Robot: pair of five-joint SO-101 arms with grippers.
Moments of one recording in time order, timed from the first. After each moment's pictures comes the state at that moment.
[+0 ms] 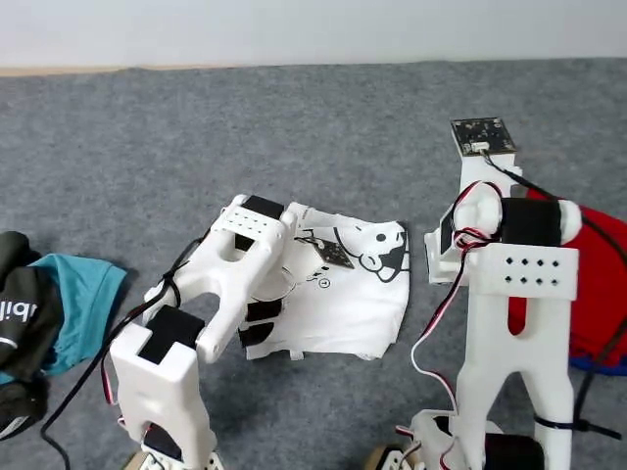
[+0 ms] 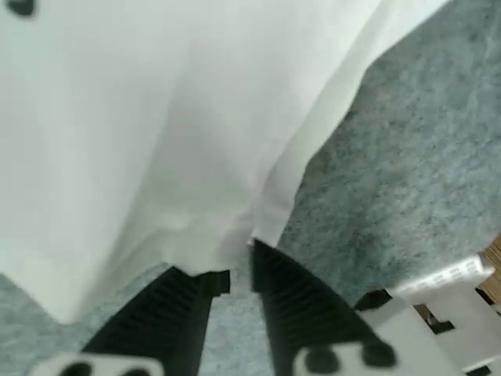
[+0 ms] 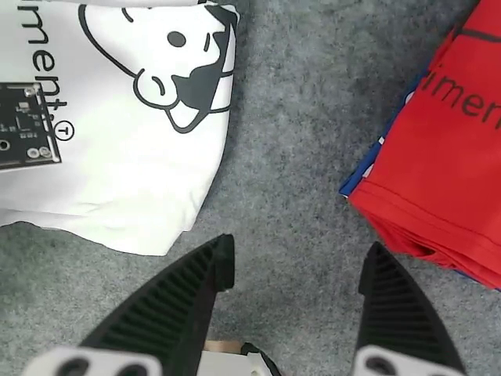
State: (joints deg) left arm 17.9 21.1 13.1 97.0 -39.9; right arm 0.7 -24.2 8.5 100.5 6.9
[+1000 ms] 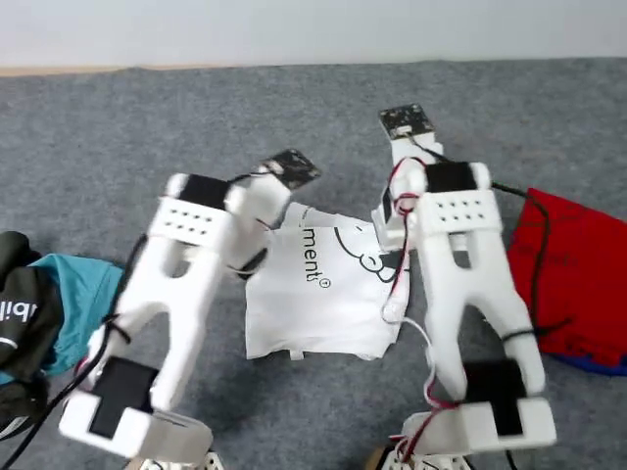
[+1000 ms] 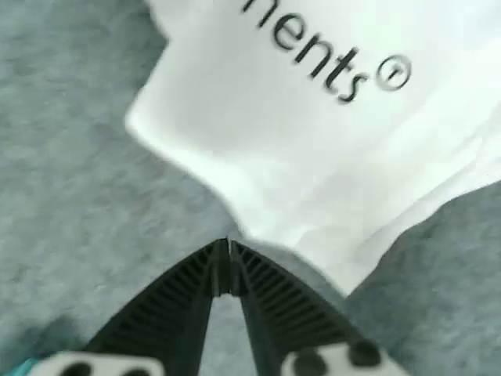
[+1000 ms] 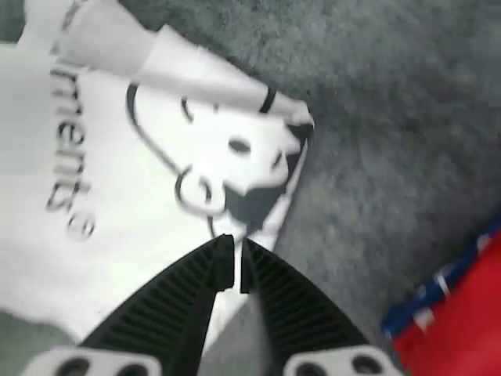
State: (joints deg) left arm 13.4 1.0 13.1 86.4 -22.9; right arm -9.2 0.8 8.0 76.6 6.9
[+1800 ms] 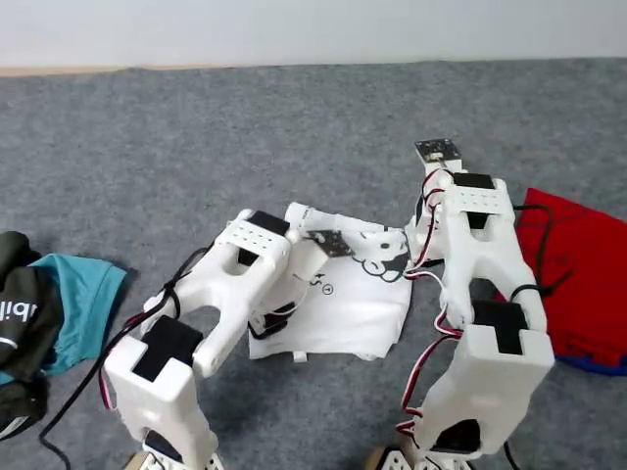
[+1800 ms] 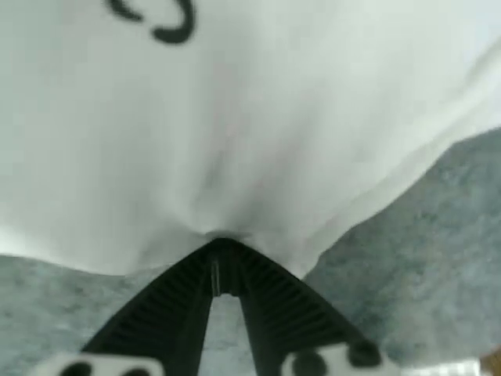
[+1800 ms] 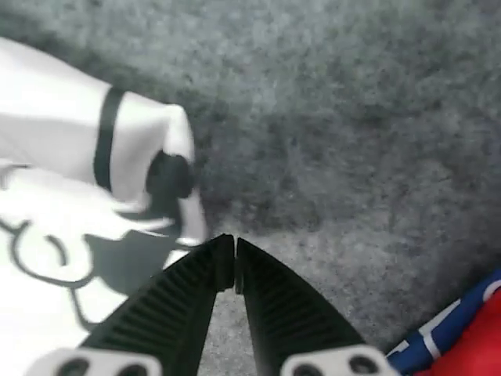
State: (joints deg) left arm 20.6 16.7 21.7 85.4 -25.9; right arm 2.0 18.6 7.7 67.2 12.4
